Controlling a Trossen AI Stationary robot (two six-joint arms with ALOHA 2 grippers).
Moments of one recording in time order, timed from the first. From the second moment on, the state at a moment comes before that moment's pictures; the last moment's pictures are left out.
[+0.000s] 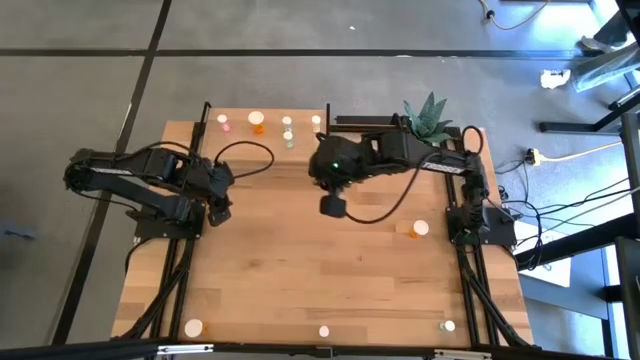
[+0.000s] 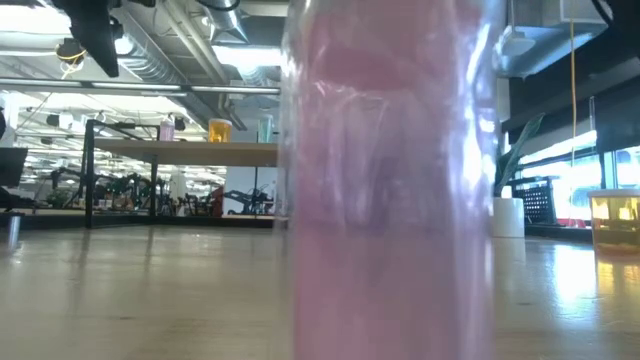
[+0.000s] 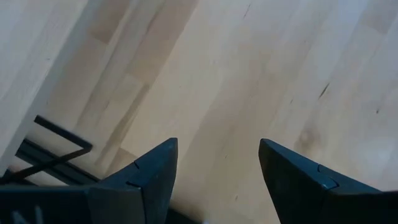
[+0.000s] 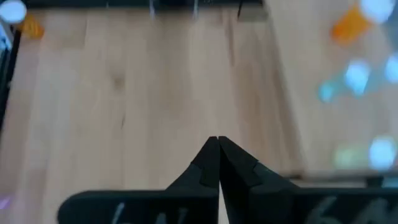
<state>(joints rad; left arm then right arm) -0.10 0.95 1.11 -1.38 -0.22 -0.59 0.02 1.98 2.34 -1.26 0.10 0.06</state>
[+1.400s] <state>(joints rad) -0.79 1.01 1.11 -1.11 0.09 -0.97 0.13 1.97 2.34 -1.46 -0.06 0.05</state>
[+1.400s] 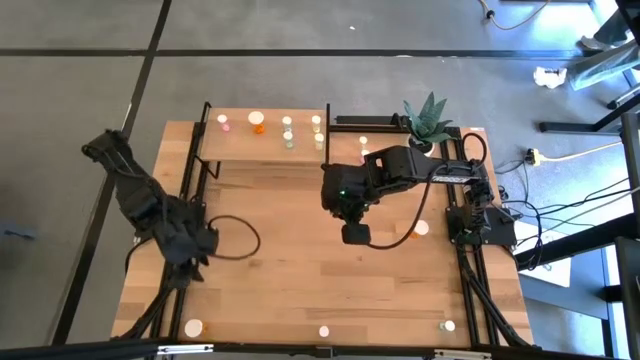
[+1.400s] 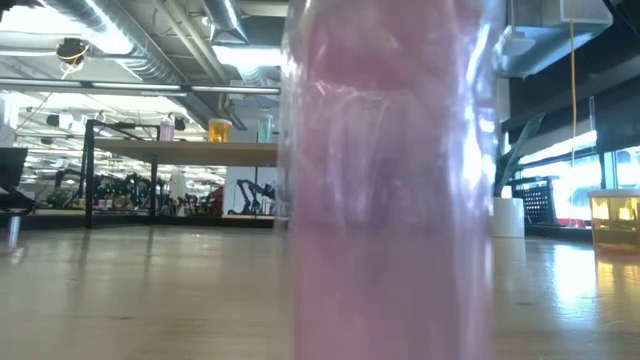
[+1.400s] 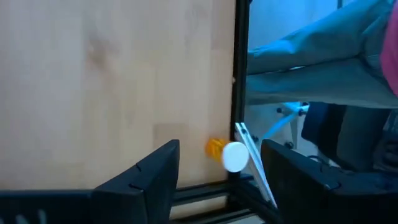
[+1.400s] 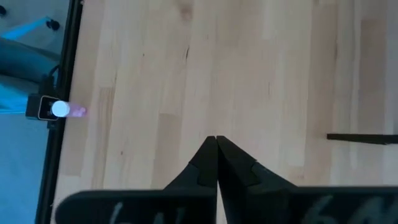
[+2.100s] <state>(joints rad) -1.17 1.29 1.11 -0.97 0.04 -1.06 0.13 1.97 2.34 -1.34 -0.18 0.04</state>
